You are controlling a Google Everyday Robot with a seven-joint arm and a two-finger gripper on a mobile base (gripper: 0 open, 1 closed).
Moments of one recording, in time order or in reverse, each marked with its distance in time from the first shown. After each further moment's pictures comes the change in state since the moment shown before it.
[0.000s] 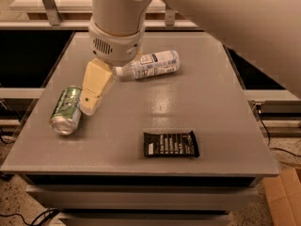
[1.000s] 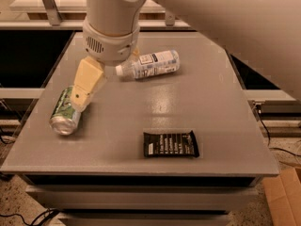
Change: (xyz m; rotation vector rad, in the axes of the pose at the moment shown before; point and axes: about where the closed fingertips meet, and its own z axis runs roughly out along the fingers) arm -0.015 0.004 0.005 -0.004 -0.020 0.085
